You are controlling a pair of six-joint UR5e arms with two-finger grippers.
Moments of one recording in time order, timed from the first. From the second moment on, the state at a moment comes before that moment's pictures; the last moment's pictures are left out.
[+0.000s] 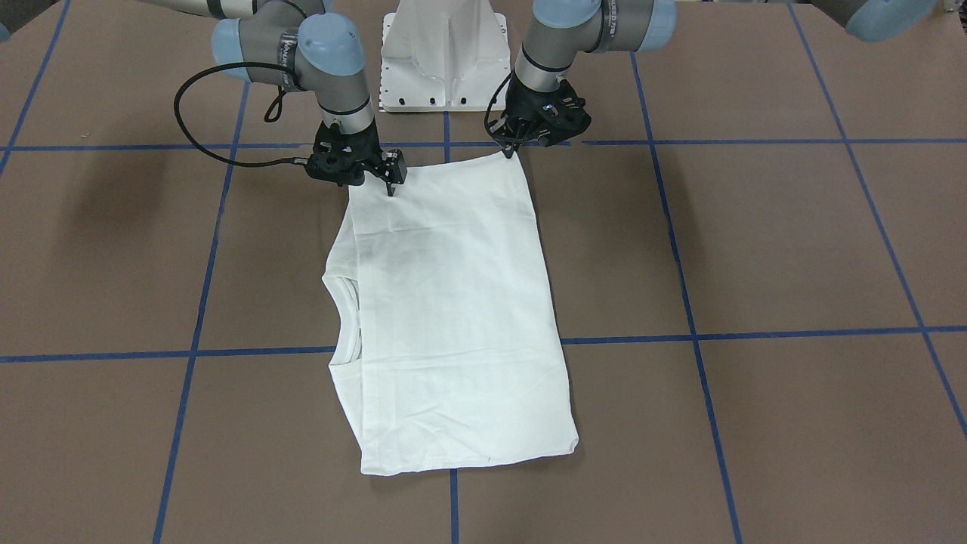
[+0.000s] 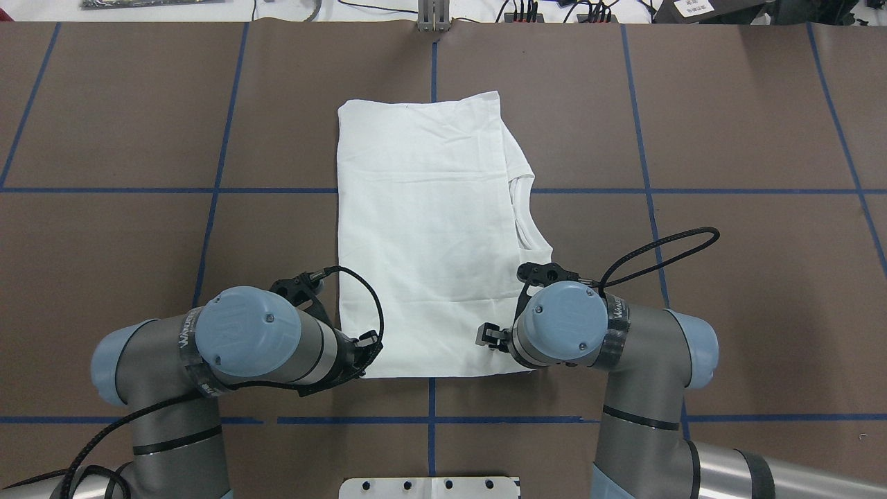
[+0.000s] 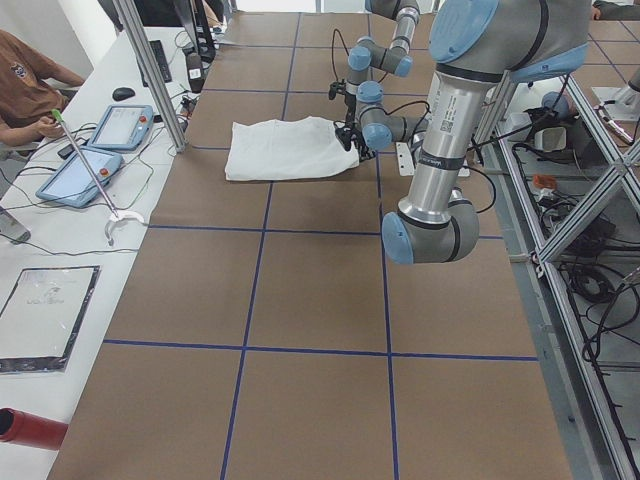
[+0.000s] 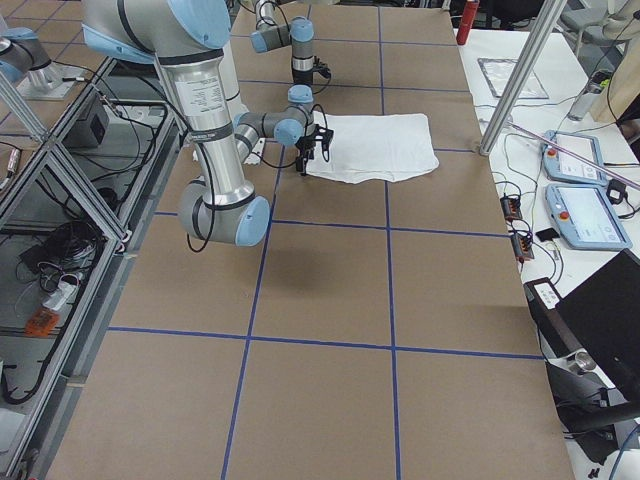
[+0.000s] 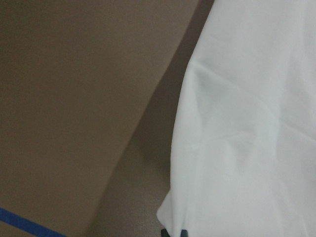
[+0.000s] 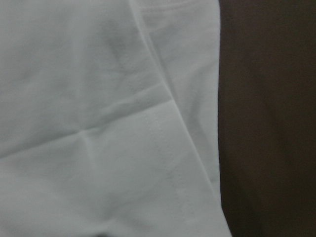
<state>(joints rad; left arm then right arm) -0.31 -2.01 -1.93 -1.72 -1.80 -1.90 0.32 -1.13 1.81 -1.50 1.74 1.59</state>
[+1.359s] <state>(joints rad) -0.31 -2.01 -1.92 -1.72 -1.81 -1.90 0.32 -1.12 1.81 -1.50 1.74 1.59</state>
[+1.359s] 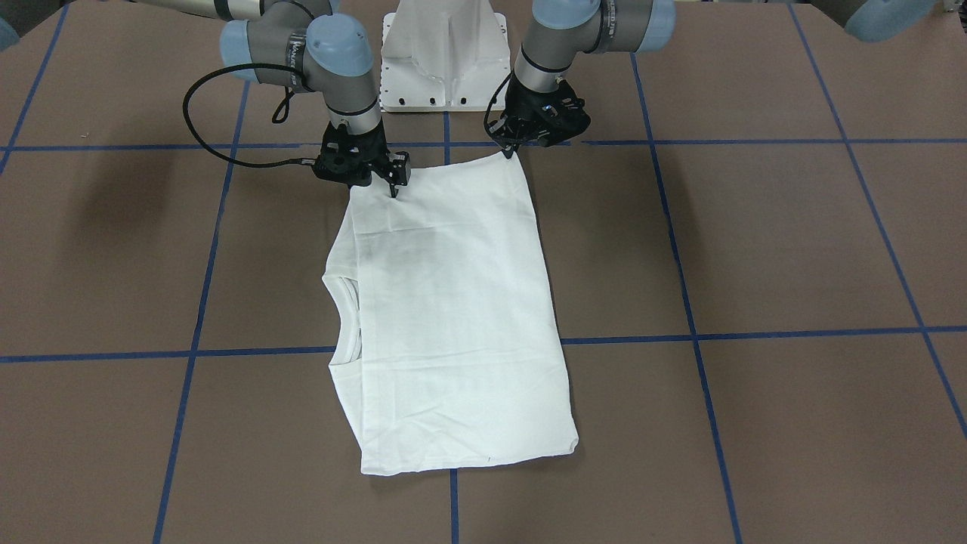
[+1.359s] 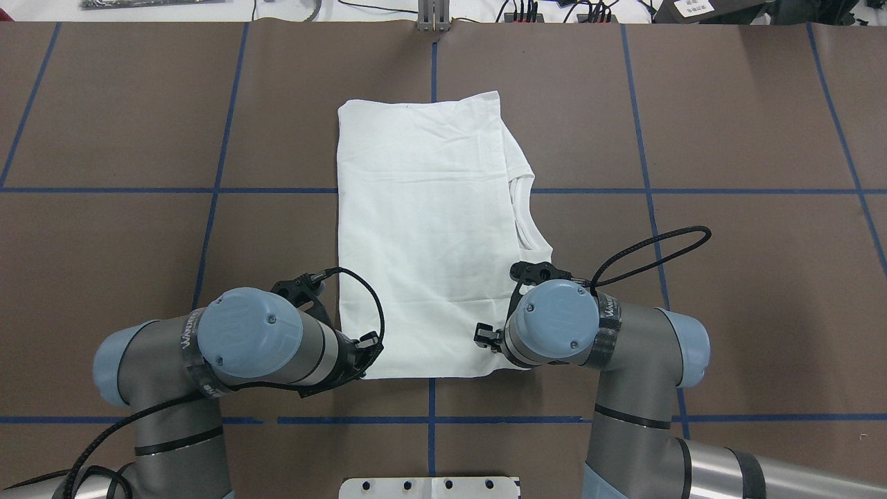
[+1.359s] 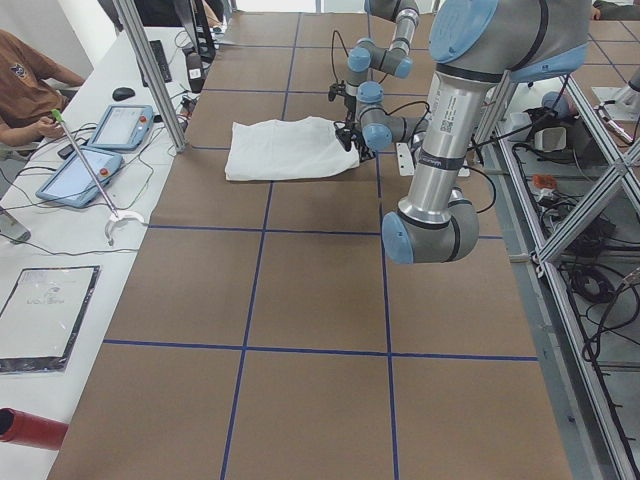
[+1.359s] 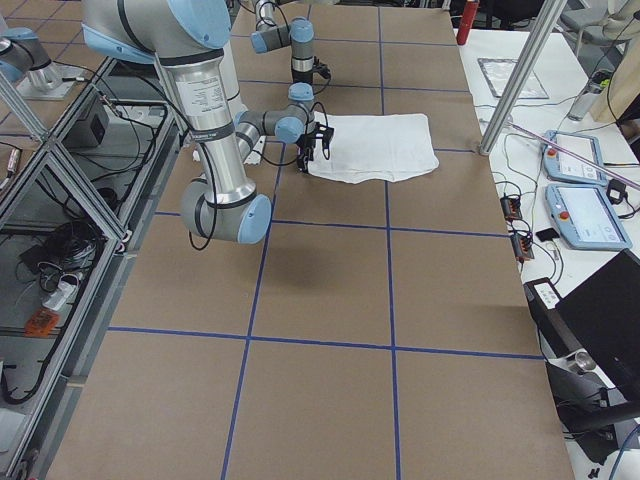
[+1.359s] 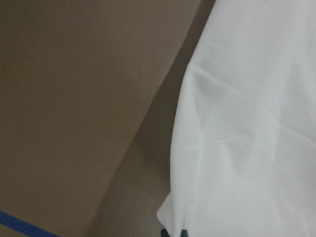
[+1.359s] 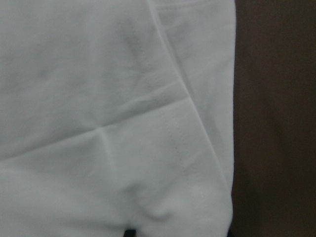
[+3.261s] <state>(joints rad) -0.23 -2.02 -2.26 -1.40 -1.87 -1.90 0.29 -1.20 2.16 -1.52 1.97 1.63</state>
